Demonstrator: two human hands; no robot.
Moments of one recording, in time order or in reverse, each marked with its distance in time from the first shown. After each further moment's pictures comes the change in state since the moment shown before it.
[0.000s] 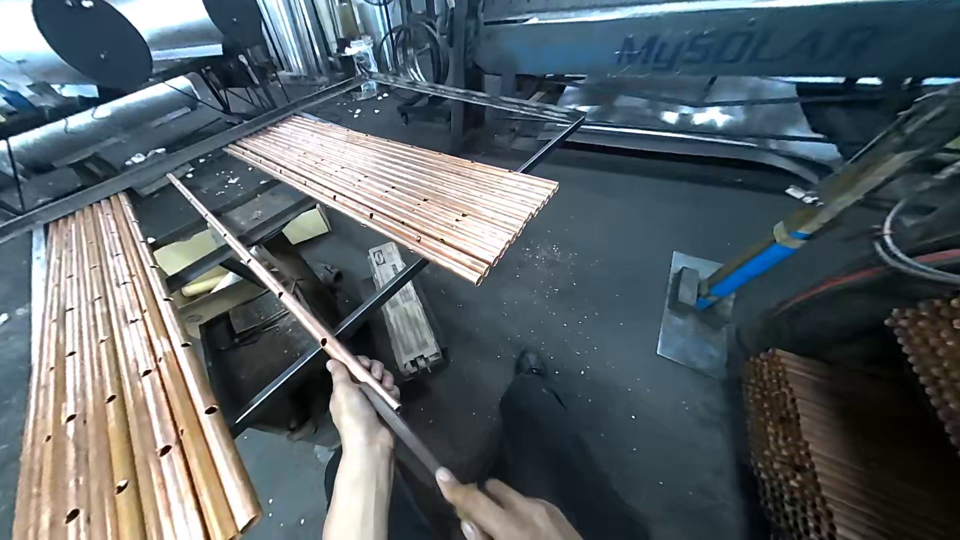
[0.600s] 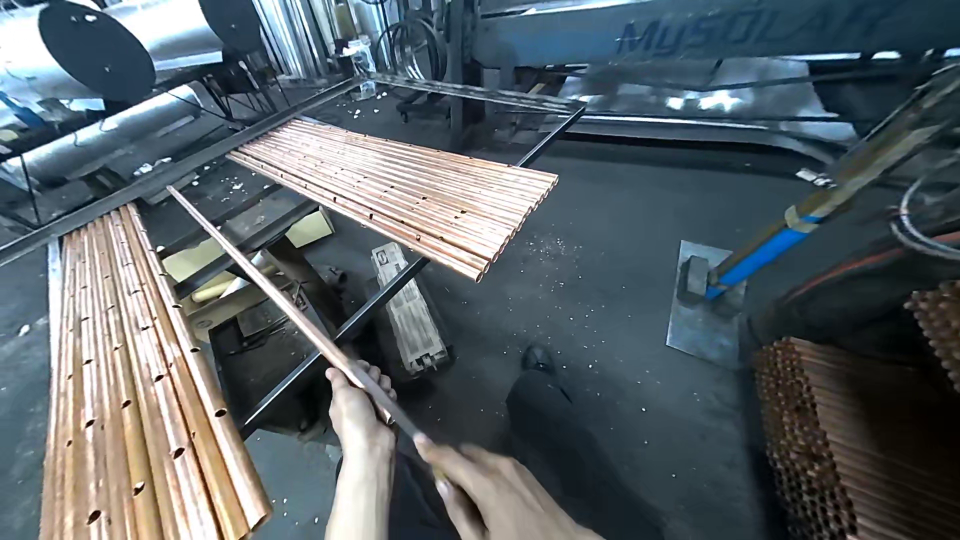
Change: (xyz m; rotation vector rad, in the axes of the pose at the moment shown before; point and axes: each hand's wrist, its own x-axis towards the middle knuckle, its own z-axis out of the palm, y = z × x) left_hand -0.005 0.005 -0.001 0.079 0.126 0.048; right_hand 0.031 -0.002 0.007 0.089 -0.014 -0.017
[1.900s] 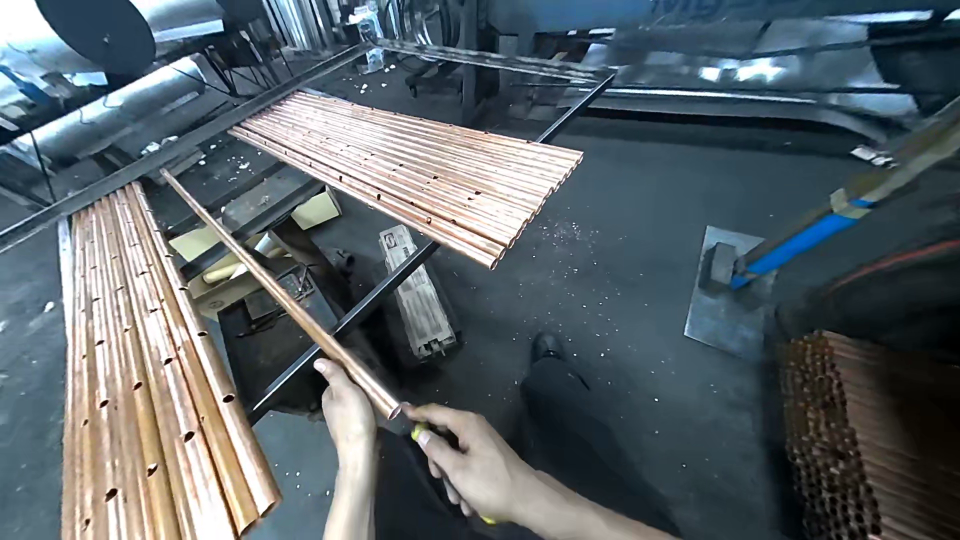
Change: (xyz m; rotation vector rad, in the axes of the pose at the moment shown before) left_hand 0.020 -0.004 -0.035 0.652 0.178 0.310; right_hand 0.050 0.018 0.017 0.613 -0.278 0.254
